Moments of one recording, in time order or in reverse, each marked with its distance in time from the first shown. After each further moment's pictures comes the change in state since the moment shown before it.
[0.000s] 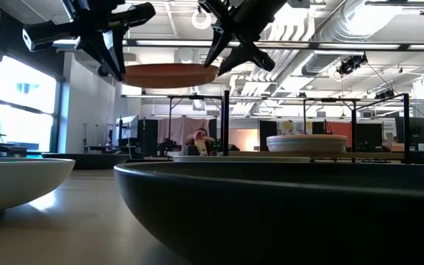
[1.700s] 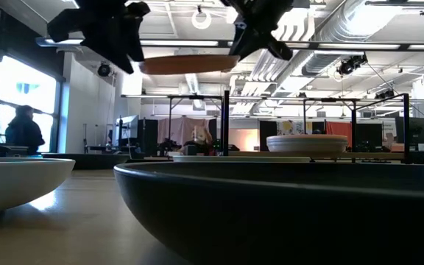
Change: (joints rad) left arm 0.001 -0.015 0.004 0.056 -0.080 -0.468; right arm -0.056 -0.104 -0.001 -0.153 -0.008 0.025
